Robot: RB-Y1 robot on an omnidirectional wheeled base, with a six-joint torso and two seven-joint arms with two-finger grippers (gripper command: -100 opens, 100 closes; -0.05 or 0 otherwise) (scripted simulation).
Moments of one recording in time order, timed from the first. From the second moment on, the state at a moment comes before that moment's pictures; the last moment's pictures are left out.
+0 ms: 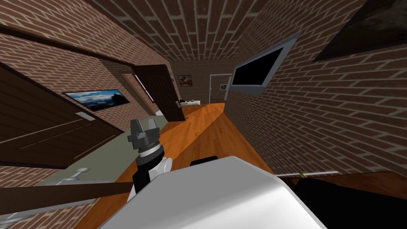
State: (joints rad) left arm 0.49 0.00 -0.05 -2.37 0.04 -0.61 -0.12; right arm 1.51 -1.18 0.30 -0.91 -0.07 -0.86 0.55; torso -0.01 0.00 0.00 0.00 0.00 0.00
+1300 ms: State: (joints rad) left arm 0.50 0.00 -0.05 -2.37 0.04 -0.61 -0.12; right arm 1.42 -1.12 0.35 -0.89 -0.03 -0.79 0.56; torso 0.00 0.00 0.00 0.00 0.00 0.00
